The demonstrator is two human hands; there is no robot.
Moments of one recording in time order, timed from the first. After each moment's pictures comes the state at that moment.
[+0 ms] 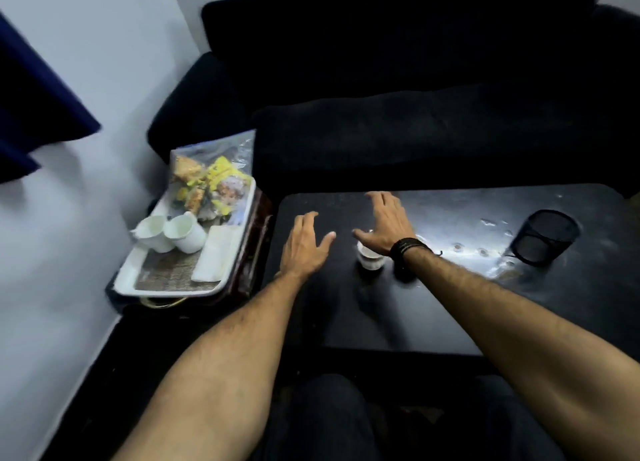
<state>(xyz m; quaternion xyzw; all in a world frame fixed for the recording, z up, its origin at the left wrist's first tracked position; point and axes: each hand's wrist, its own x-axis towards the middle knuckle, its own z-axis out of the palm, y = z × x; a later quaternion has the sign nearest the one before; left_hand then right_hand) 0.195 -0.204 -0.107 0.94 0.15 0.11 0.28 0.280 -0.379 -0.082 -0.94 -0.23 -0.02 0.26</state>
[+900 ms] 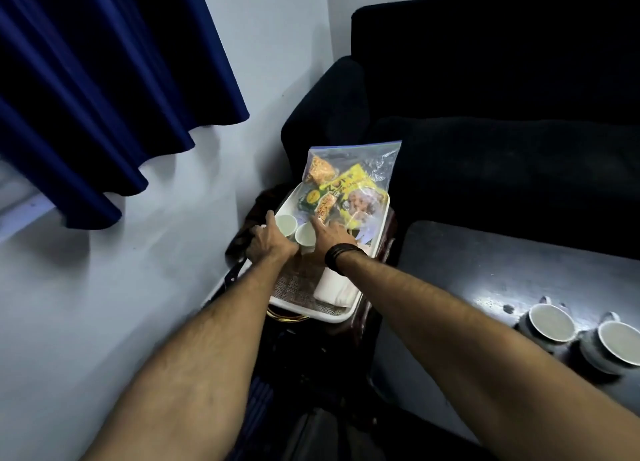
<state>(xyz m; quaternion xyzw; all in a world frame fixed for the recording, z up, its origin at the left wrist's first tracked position) 0.119 0.093 -0.070 0.83 0.53 0.04 0.18 0.205 0.000 -0.087 -0.88 -0.41 0.14 0.19</state>
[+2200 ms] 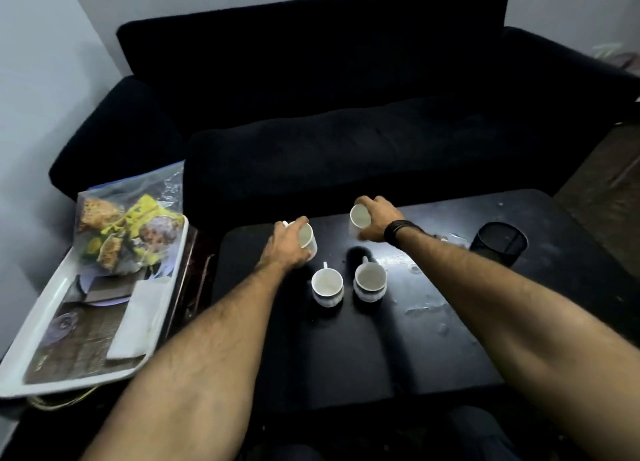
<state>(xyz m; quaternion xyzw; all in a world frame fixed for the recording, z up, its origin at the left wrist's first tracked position) 0.304 -0.235 -0.081 0.96 0.14 -0.08 0.25 0.403 -0.436 -0.091 -0.96 -0.13 0.11 0.22</state>
